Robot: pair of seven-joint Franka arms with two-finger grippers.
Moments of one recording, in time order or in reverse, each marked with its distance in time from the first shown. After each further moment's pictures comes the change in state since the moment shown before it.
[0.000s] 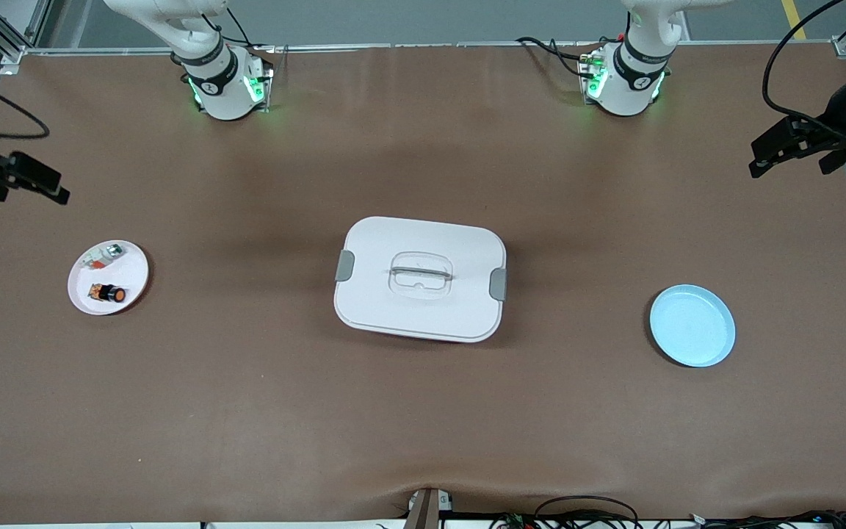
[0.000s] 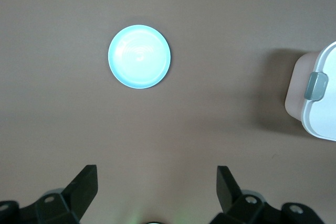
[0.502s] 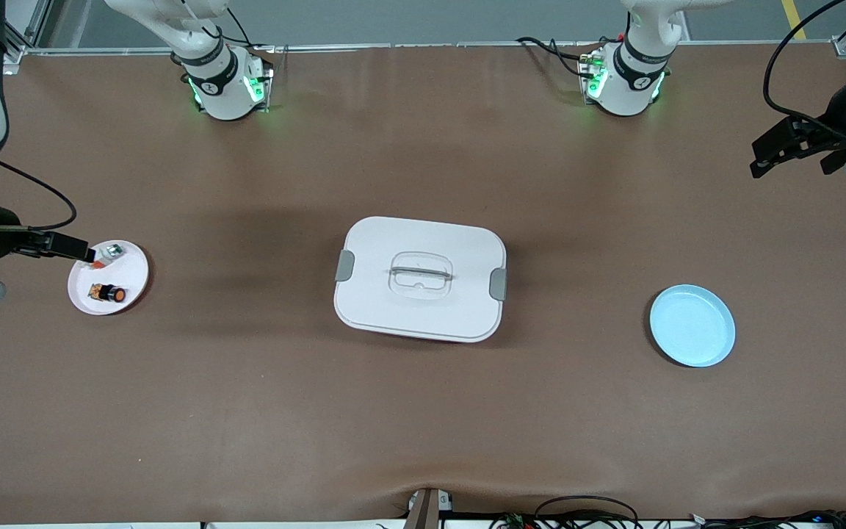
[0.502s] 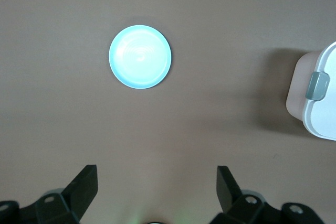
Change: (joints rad) left arm 0.000 0.000 0.000 0.000 0.001 0.001 0.002; right arm -0.043 0.158 -0.005 0.054 0.007 0.037 -0.019
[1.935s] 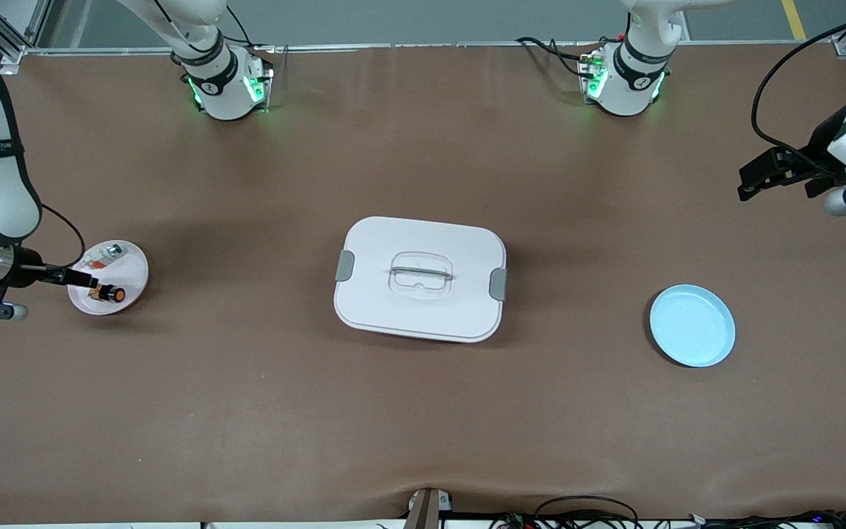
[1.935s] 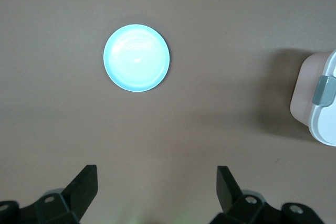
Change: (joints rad) left arm -0.001 0.054 -0.001 -0.016 0.000 0.044 0.000; right arm -0.246 0.211 -0.006 -0.327 0.016 0.521 -0.227
